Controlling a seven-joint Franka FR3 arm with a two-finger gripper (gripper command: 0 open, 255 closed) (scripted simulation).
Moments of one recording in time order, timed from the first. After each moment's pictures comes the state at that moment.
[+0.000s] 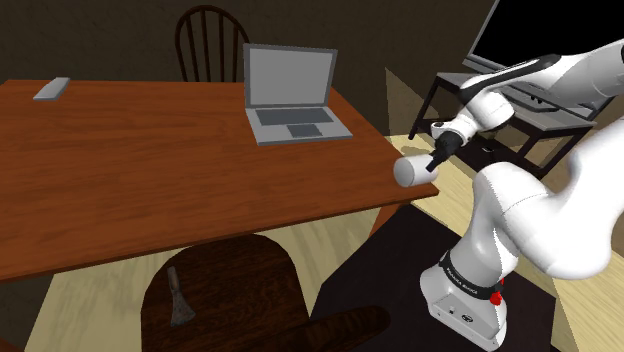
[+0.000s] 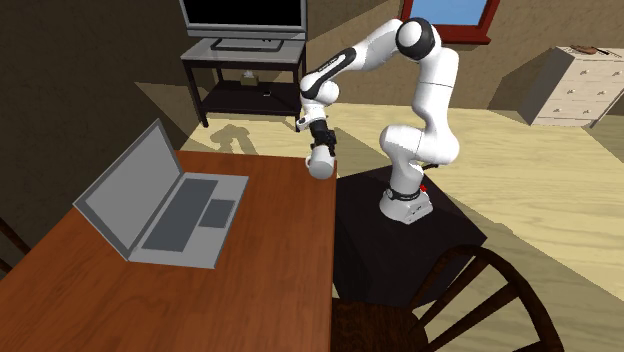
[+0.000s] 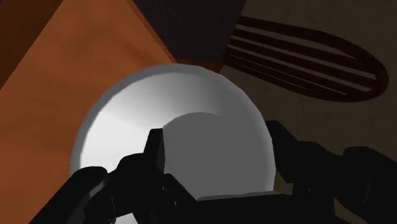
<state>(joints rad) 0.86 -0.47 -1.92 -2.30 0.17 1.61 -1.39</state>
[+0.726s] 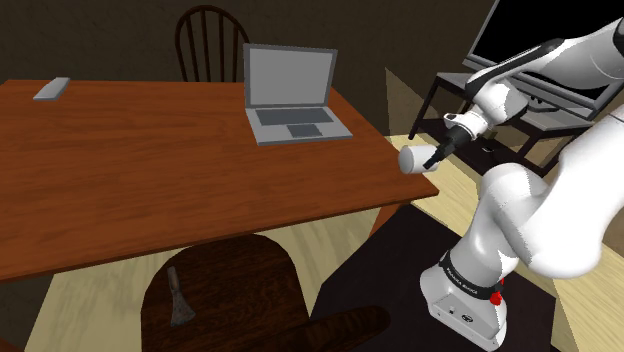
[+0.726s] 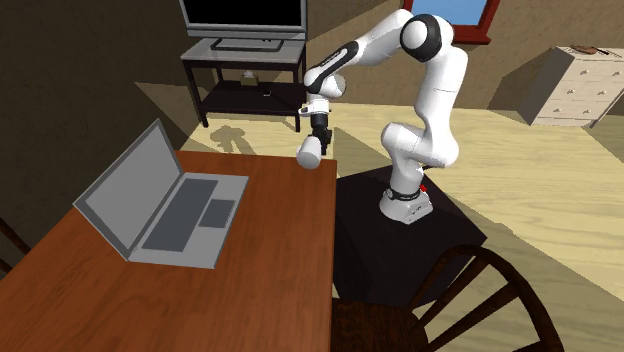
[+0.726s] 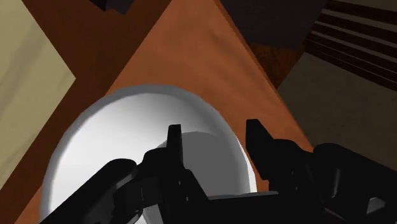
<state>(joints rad) 0.62 -0.24 -1.73 -2.38 0.33 1.84 -1.54</state>
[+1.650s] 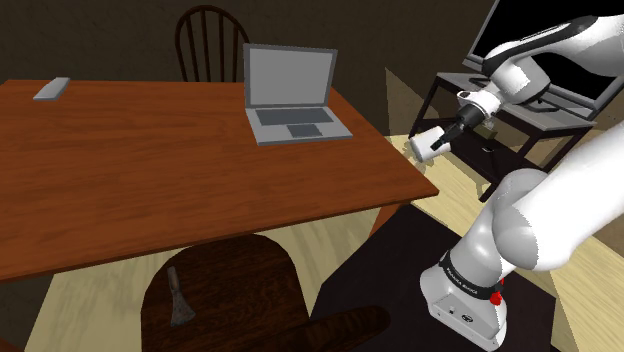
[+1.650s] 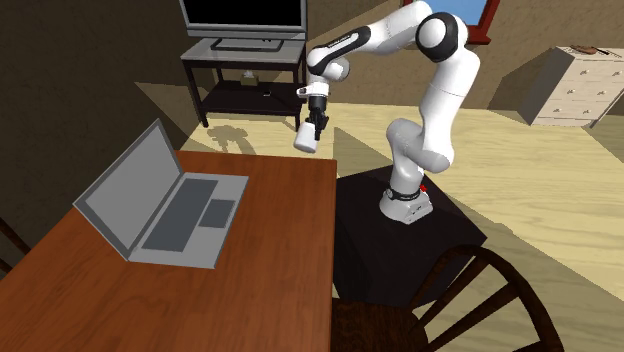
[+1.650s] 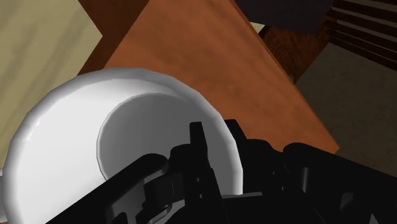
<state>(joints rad) 0.16 -0.29 -1.26 -2.33 0.30 1.80 -1.45</state>
